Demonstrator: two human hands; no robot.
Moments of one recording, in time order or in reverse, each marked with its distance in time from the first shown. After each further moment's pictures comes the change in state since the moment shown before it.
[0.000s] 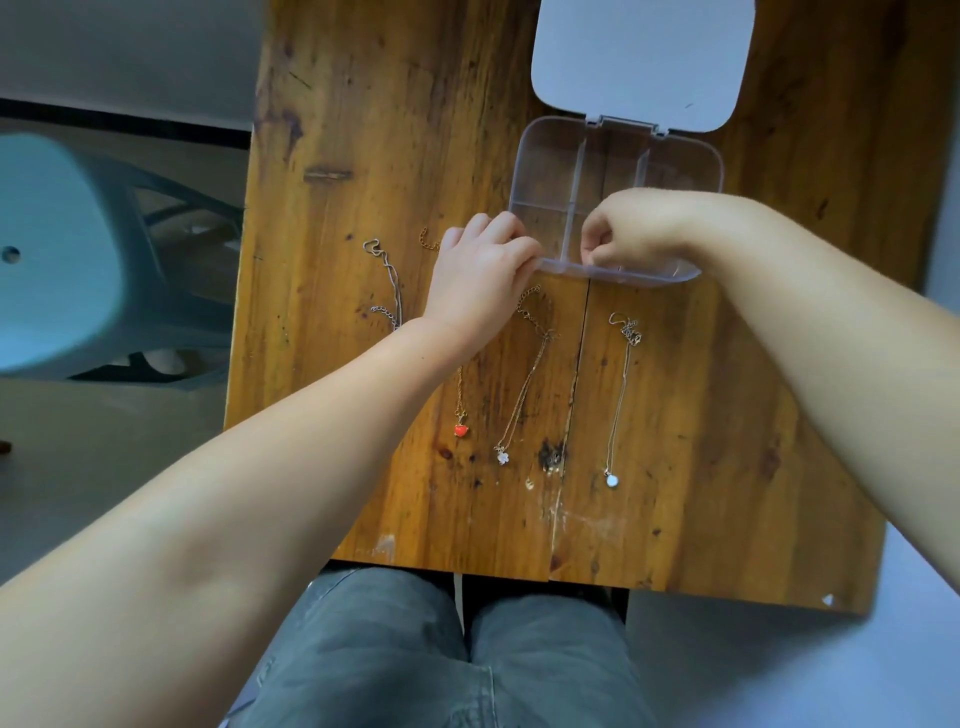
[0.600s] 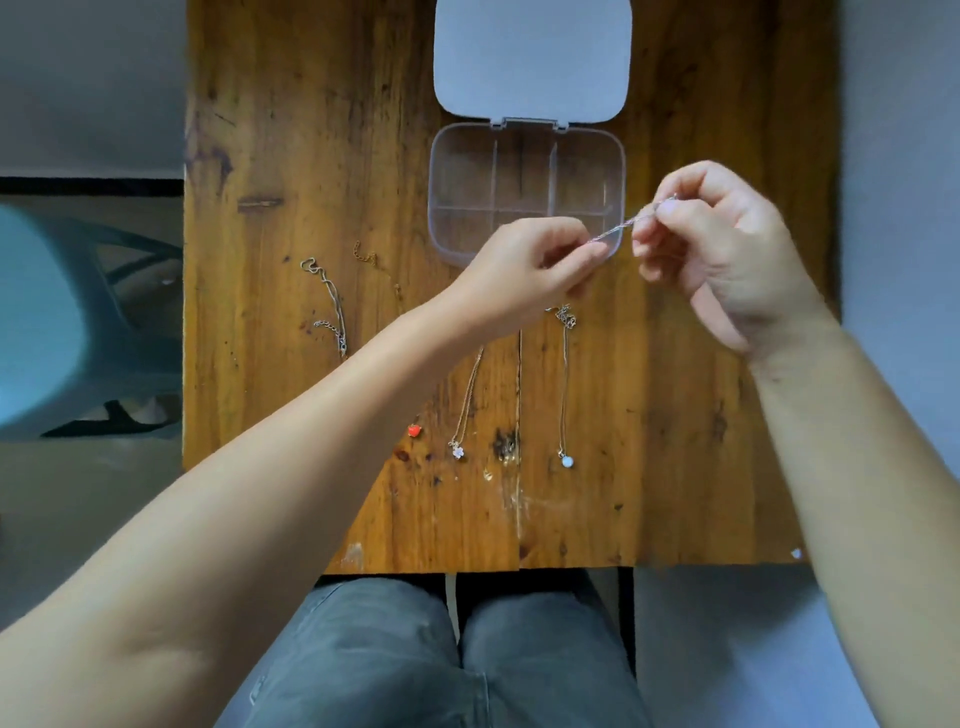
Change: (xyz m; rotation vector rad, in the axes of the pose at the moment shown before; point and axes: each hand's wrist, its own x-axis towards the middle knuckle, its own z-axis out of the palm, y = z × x) left_hand 0.014 0.096 -0.035 -0.612 -0.311 0.056; right_hand -0.135 0.030 0.034 1.423 0.650 -0.206
